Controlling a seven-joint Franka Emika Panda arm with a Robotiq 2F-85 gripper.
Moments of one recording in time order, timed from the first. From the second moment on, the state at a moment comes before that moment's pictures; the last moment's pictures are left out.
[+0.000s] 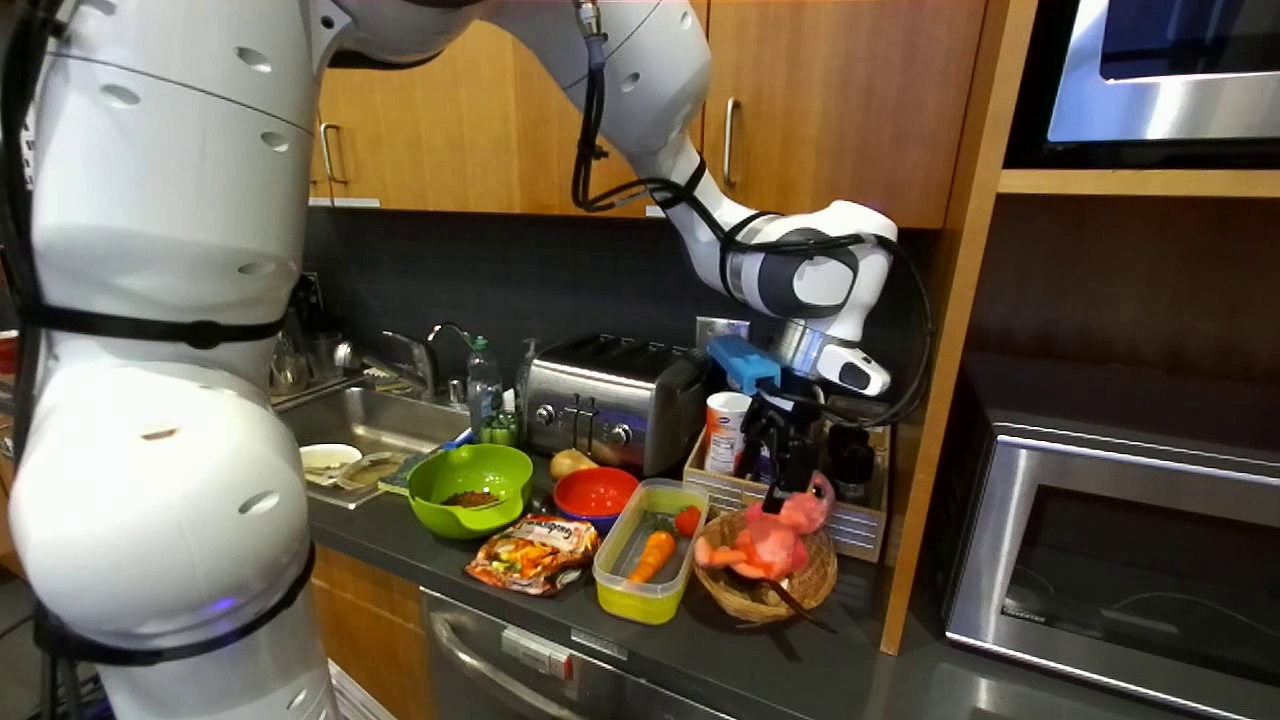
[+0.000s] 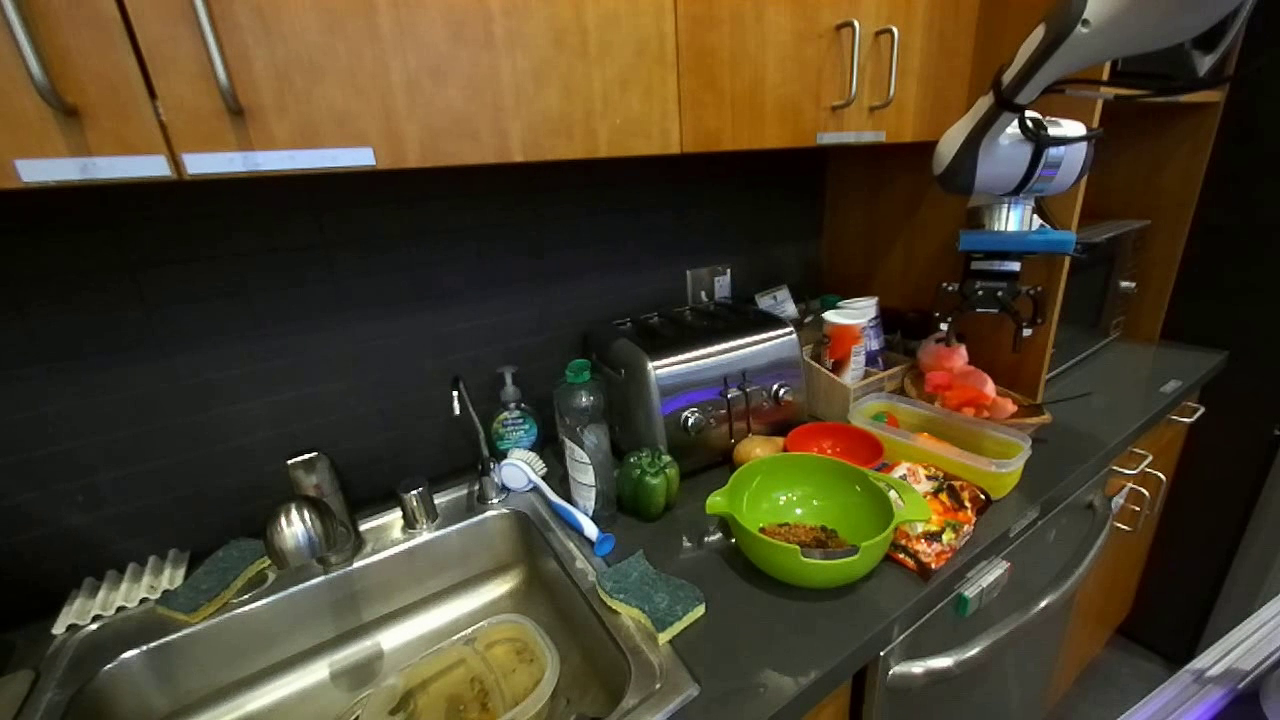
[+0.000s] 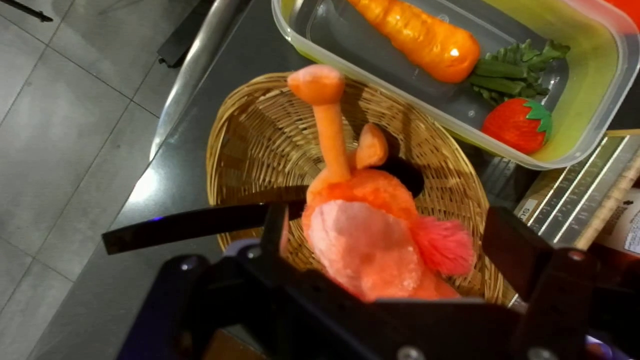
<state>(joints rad) -0.25 0.24 -0.22 -2.08 0.19 2.10 0.29</state>
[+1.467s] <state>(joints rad) -0.24 0.38 -0.19 -2.08 0.18 2.17 0.07</state>
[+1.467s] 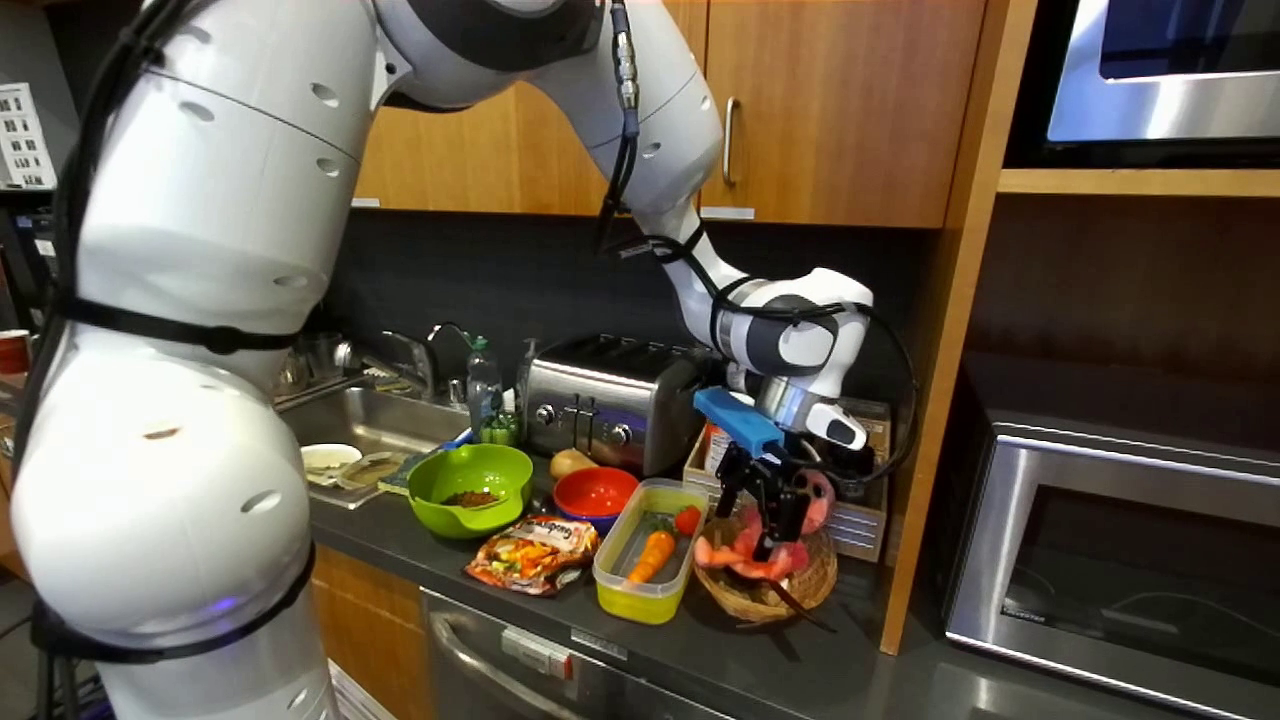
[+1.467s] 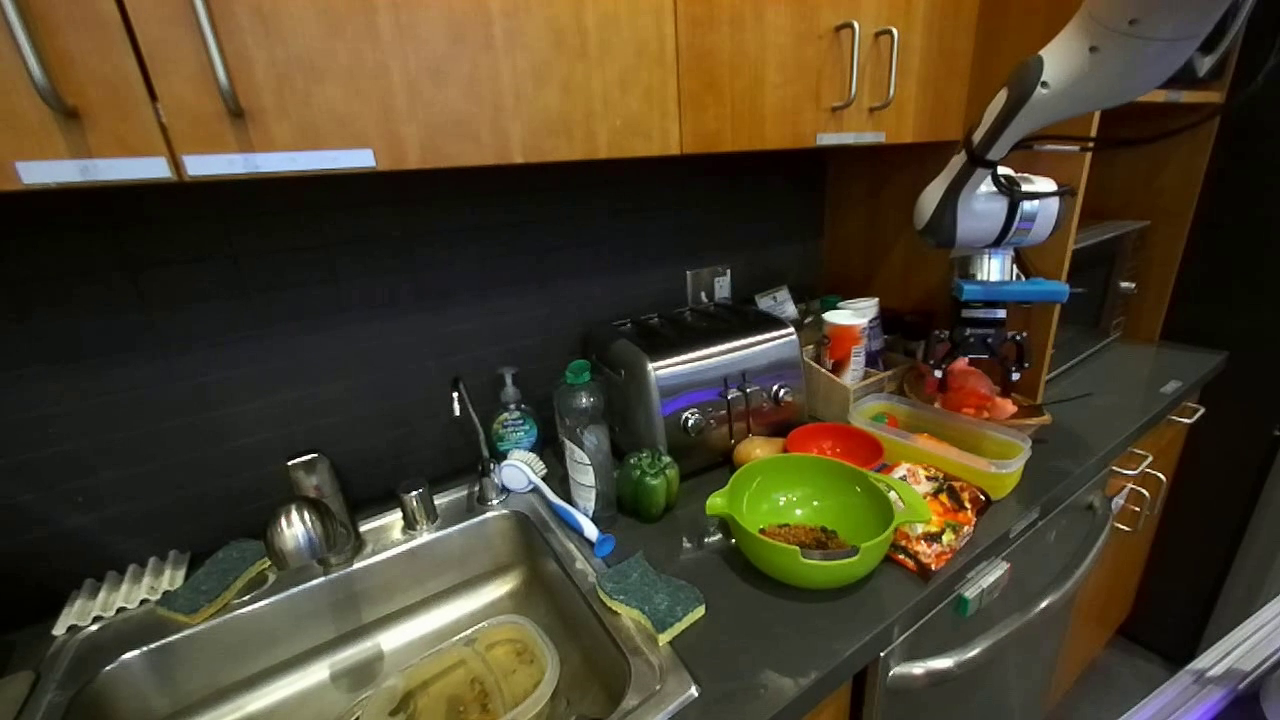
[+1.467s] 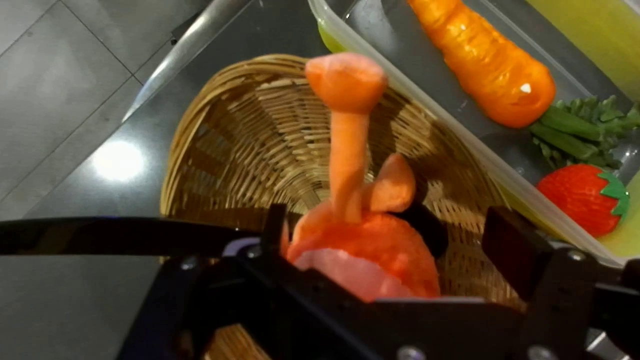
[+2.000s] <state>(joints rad) -0.25 0.39 -0.18 -2.08 0.18 2.17 -0.04</state>
